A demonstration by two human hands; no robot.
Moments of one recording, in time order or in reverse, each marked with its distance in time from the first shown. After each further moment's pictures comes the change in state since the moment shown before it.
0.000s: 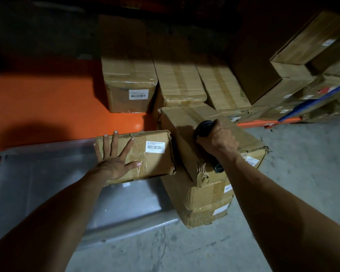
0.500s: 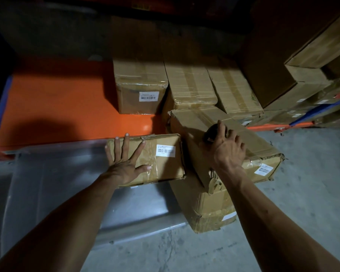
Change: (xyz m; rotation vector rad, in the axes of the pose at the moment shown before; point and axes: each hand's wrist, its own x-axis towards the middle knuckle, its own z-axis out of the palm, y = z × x) left_hand 0.004 -0.004 0.006 -0.023 0.060 0.016; right_hand -0.008 -0.004 0.032 -0.156 0.201 -0.162
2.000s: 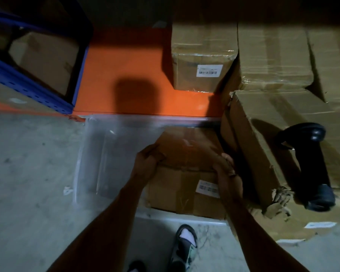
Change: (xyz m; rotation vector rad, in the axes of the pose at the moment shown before) left_hand -0.028 -0.021 0.028 -1.446 0.393 -0.498; right_hand -0.027 -0.029 0.192 1.126 -0.387 0.235
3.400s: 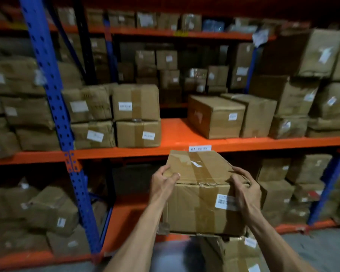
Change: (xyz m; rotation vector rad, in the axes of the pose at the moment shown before) left_hand -0.553 0.397 -0.185 0.056 -0.131 0.762; right_hand -0.583 -0.340 -0.228 0.391 0.352 -0.807
